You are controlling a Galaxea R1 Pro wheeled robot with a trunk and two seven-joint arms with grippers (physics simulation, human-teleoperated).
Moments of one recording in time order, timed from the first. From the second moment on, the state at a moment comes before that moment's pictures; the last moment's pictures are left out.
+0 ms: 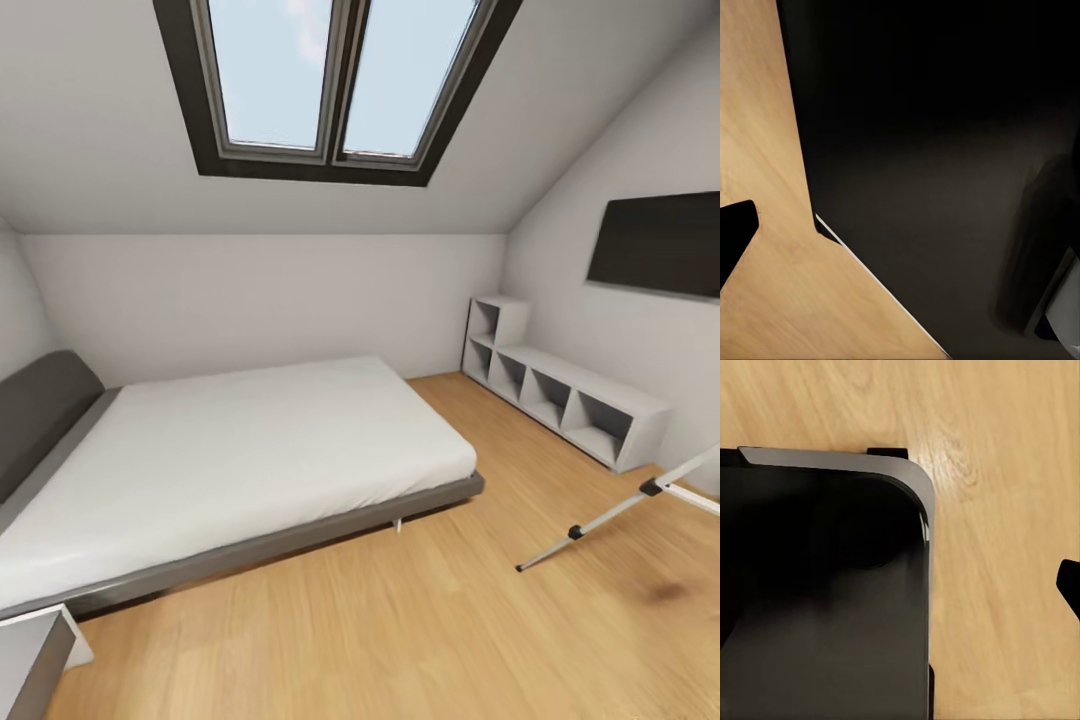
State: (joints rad) left arm 0.00 -0.02 0.00 -0.02 0.00 0.18 0.00; right arm 0.00 -0.04 0.00 -0.02 0.00 -0.21 0.00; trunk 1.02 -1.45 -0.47
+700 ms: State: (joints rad) left arm 0.00 -0.02 0.00 -0.02 0.00 0.18 0.00; right arm 0.00 -0.04 0.00 -0.02 0.00 -0.21 0.00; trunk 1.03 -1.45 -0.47
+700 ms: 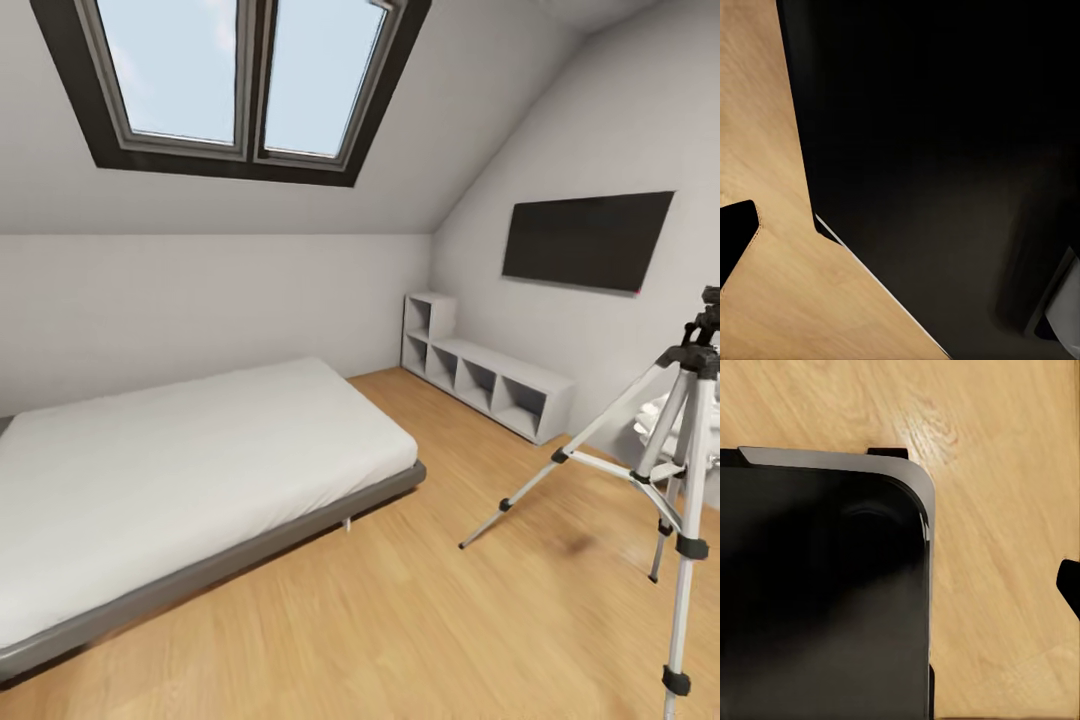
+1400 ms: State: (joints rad) left arm 0.00 -0.01 0.00 -0.02 0.00 0.18 0.00; right arm 0.00 -0.04 0.00 -0.02 0.00 -0.21 0.00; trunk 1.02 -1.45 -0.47
